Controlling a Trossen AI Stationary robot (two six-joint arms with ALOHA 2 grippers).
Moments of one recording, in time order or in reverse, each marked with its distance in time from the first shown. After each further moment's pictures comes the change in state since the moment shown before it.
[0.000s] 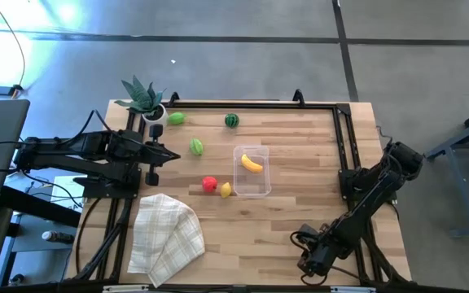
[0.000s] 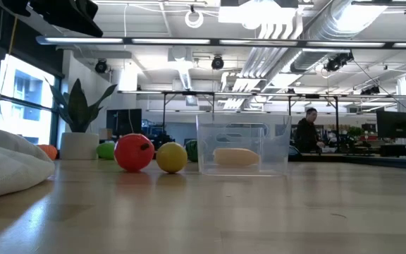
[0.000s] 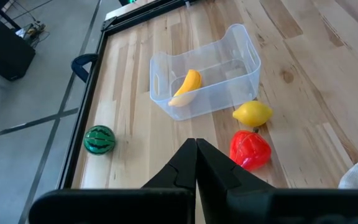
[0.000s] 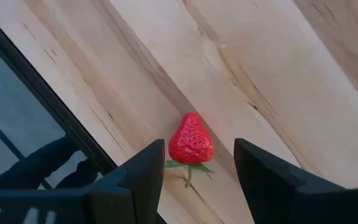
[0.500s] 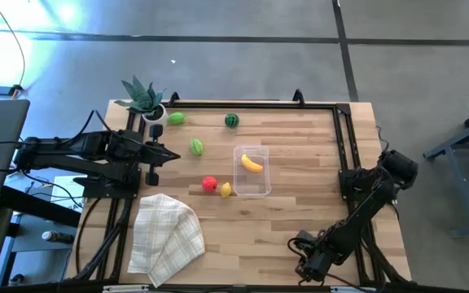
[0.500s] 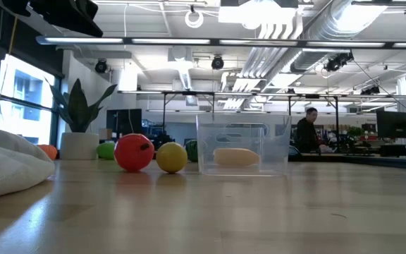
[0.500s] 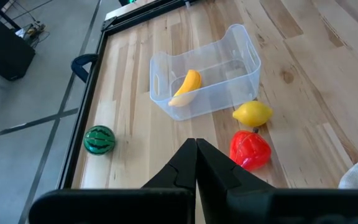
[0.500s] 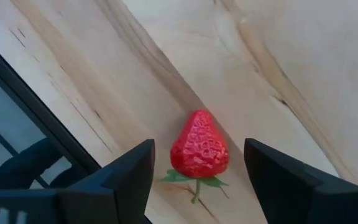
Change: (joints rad) left arm 0.000 0.000 0.000 0.000 0.000 0.000; right arm 0.017 0.104 0.000 0.093 -0.027 0.016
